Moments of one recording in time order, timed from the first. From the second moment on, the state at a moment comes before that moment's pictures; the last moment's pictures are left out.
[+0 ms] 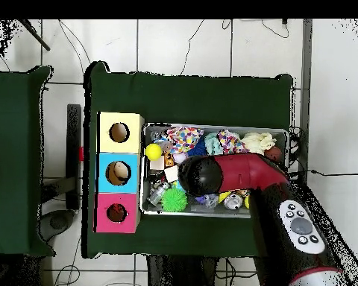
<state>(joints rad) -0.55 -0.68 0.37 1.72 -0.49 0.67 1.68</state>
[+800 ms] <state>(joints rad) -0.44 -0.51 0.31 1.70 -0.48 0.51 1.68</state>
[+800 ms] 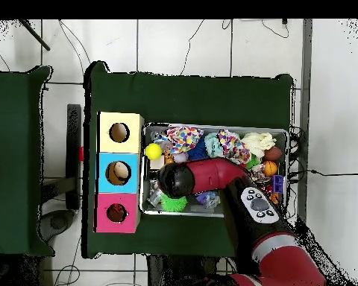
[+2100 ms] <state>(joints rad) -0.52 -0.51 0.29 1.64 -0.47 0.52 1.68</state>
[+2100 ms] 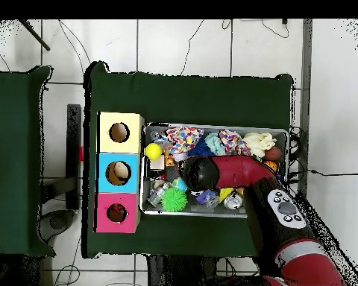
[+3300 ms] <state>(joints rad) -0.66 -0.55 0.30 1.56 -0.53 0.62 1.68</state>
